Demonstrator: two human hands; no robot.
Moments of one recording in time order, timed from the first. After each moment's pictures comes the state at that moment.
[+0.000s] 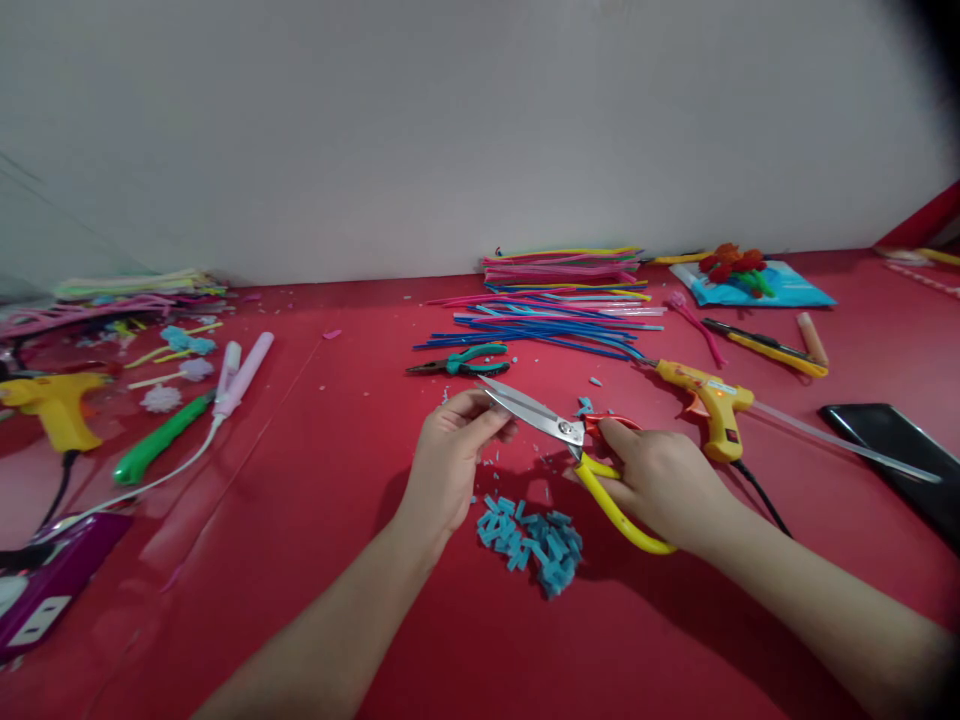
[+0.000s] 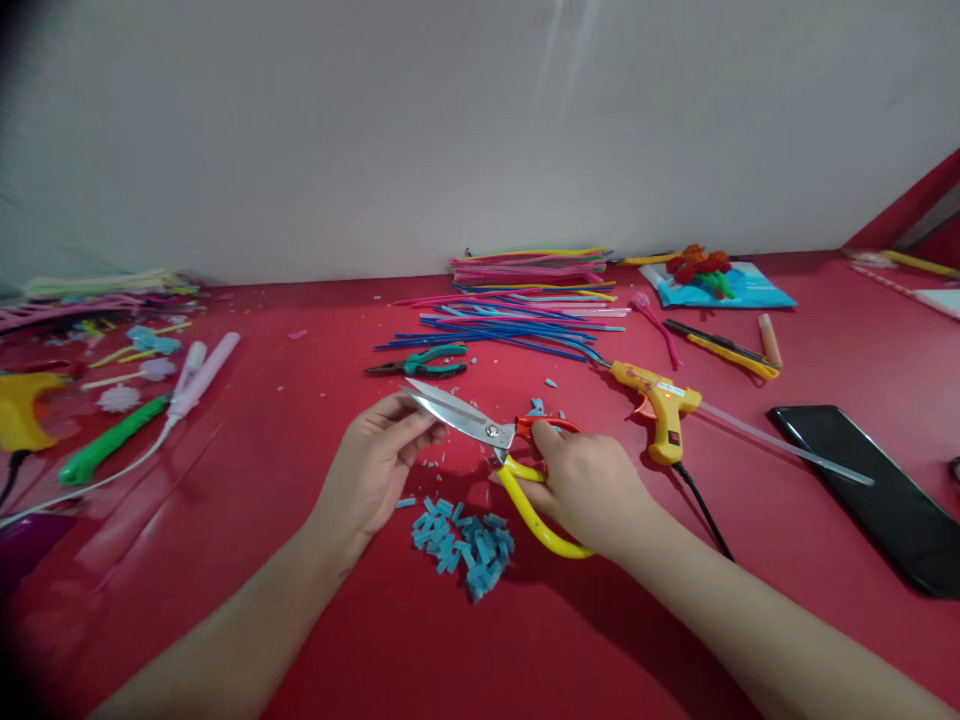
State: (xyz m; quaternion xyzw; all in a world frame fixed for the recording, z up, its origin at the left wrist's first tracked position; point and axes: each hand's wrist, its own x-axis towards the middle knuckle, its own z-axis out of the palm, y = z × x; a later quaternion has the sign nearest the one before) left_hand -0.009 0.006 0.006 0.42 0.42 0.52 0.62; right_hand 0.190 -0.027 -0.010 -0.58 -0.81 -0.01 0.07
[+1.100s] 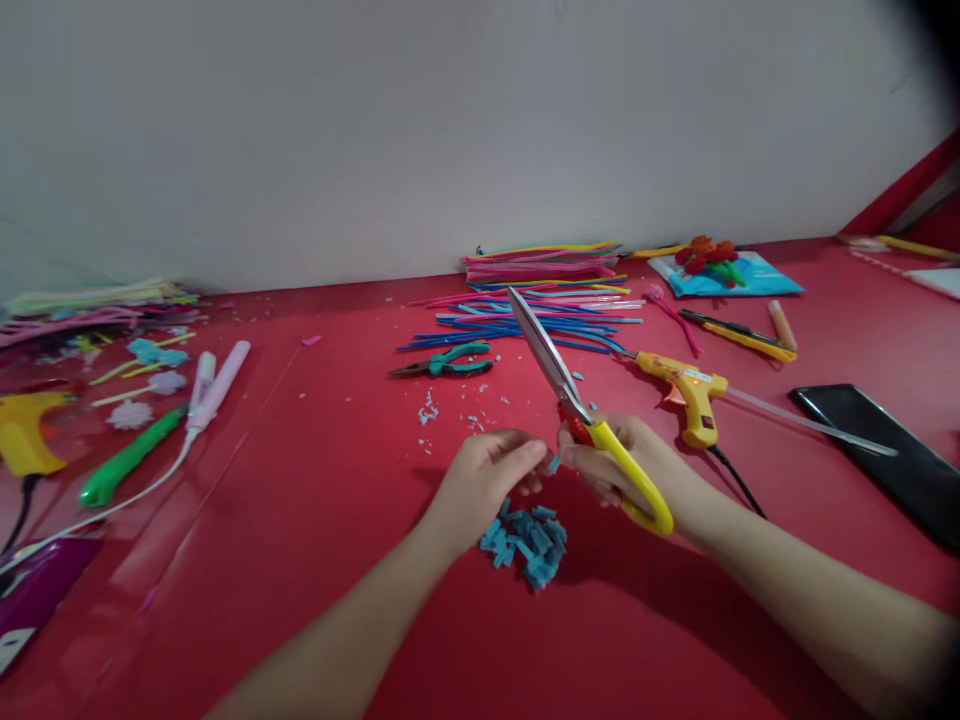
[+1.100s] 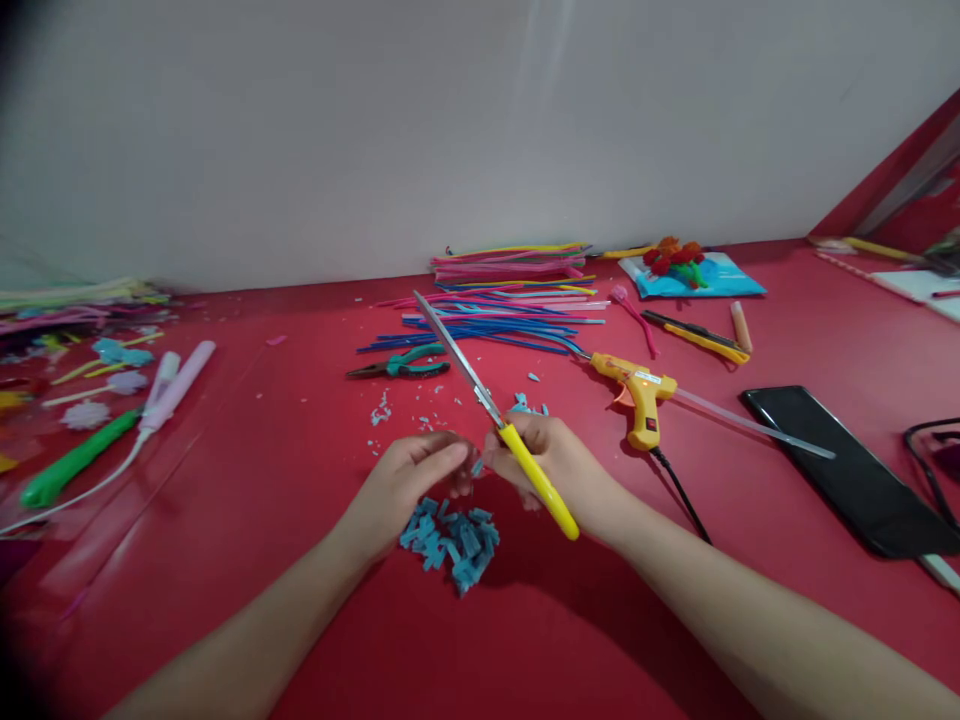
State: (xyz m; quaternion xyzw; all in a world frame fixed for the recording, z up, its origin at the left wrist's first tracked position) left_hand 0.010 -0.012 0.004 0.57 0.42 0.30 0.64; right_hand 0.175 -0.026 0.005 -0.50 -0.55 0.59 0.33
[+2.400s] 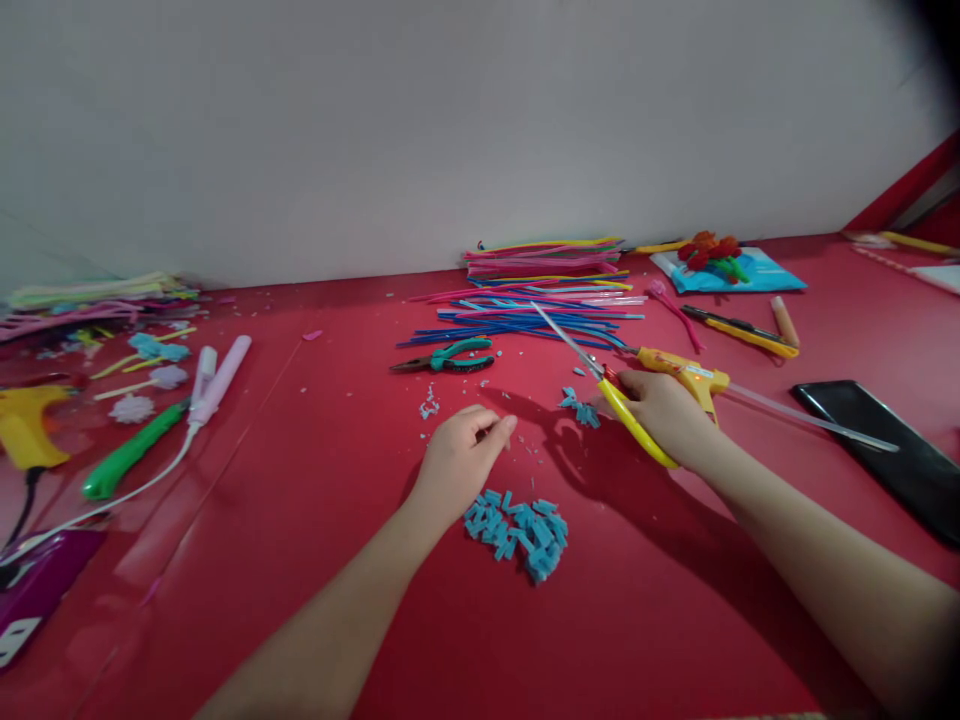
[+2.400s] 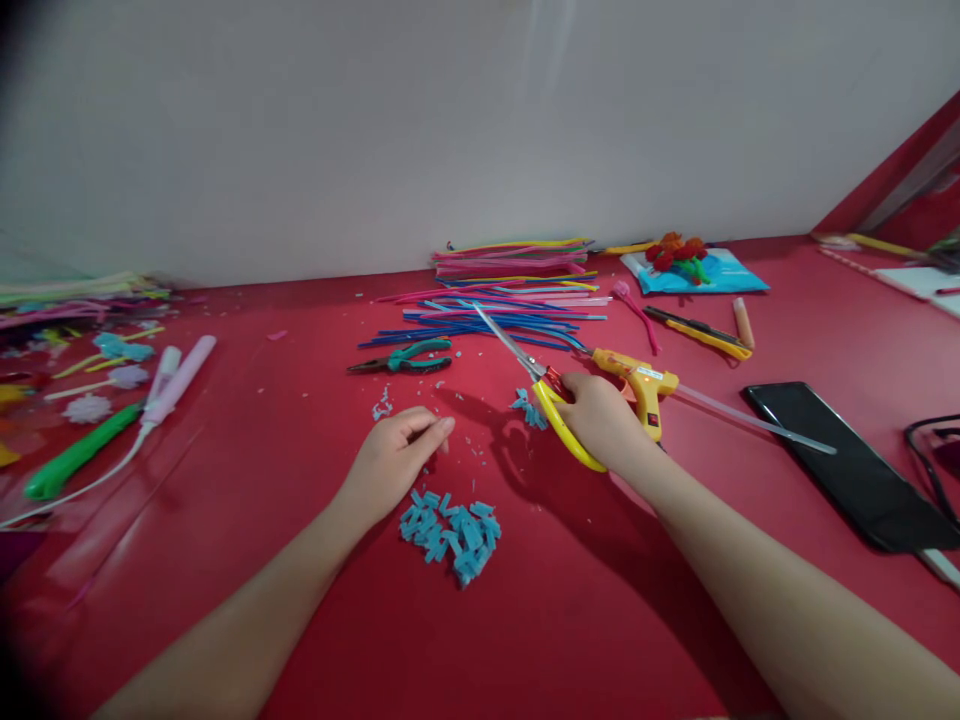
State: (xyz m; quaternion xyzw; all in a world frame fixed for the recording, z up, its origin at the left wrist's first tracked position) left_hand -0.010 0.010 -0.012 0.76 0.51 0.25 0.31; right_hand 0.220 0.008 -0.008 -0.72 -0.62 0.24 0.20
